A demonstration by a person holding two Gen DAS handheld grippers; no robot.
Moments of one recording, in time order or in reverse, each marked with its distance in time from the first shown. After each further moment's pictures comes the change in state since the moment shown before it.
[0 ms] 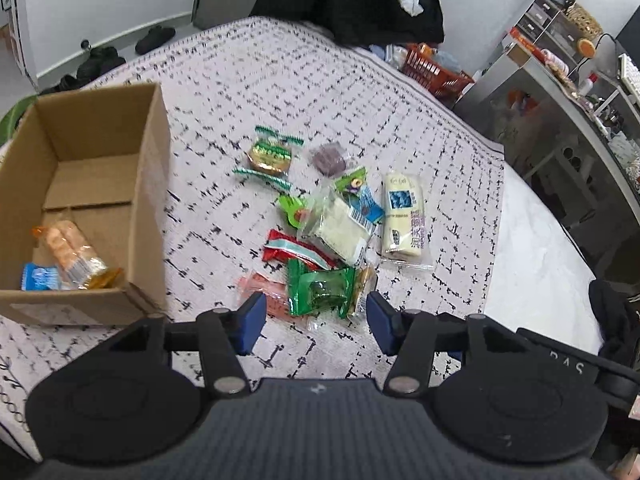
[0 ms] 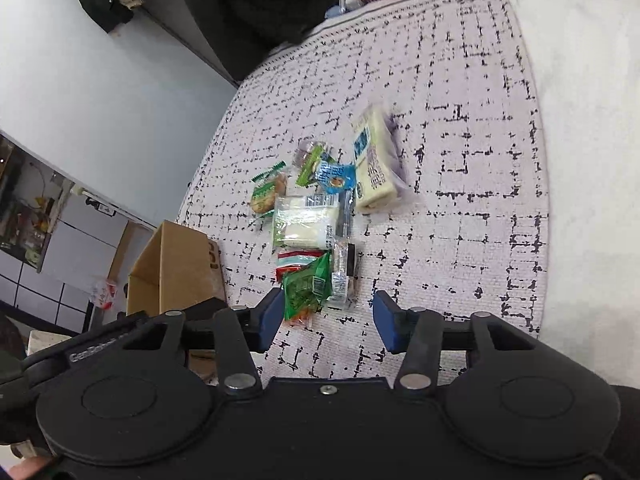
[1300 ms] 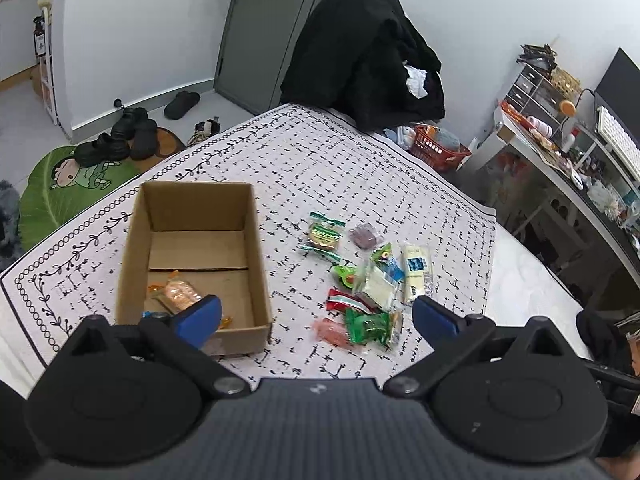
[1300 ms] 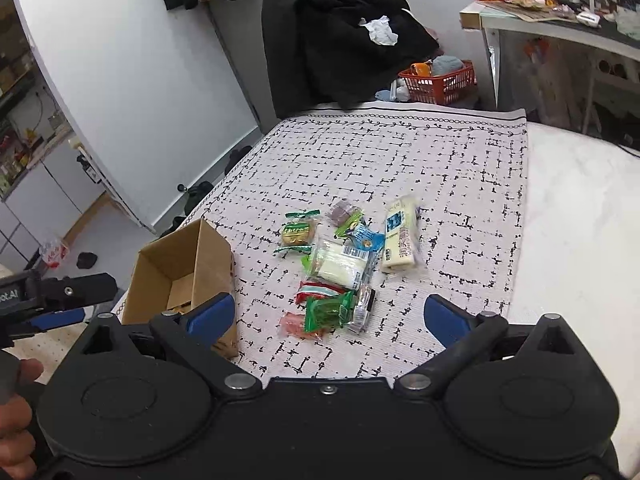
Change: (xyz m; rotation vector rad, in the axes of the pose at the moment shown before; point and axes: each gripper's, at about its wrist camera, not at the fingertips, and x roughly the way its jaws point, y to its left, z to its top) left arm -0.137 0.055 0.006 0.019 -0.189 0.016; right arm -0.079 0.097 -0.028 -0.329 -0.179 -0.157
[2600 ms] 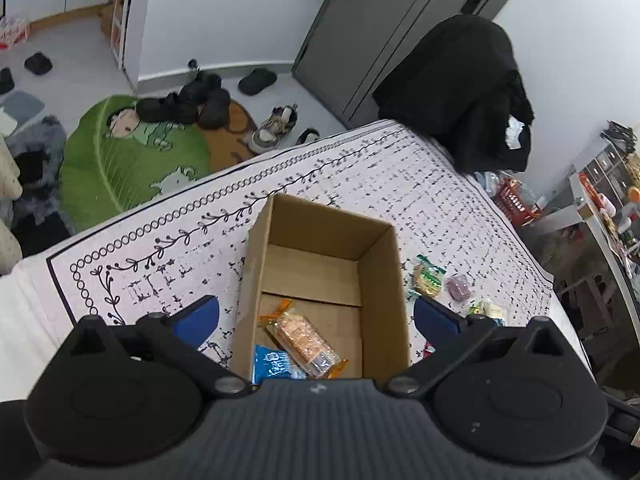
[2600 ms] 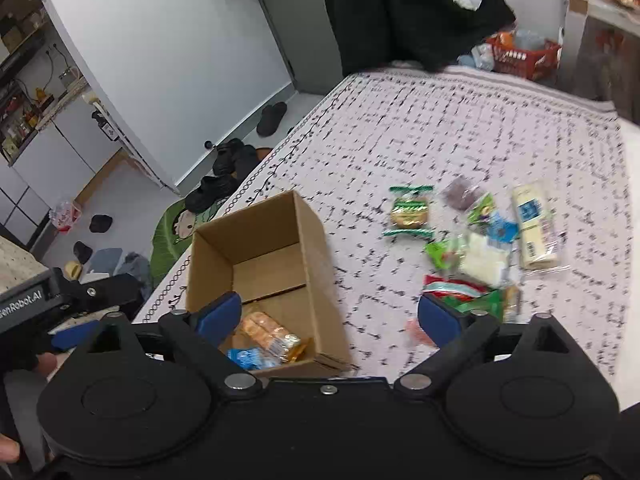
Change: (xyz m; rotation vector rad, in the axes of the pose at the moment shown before) left arm 0.015 0.149 0.042 -0.238 0.016 0.069; right arm 0.079 0.140 0.019 -0.056 0.132 0.024
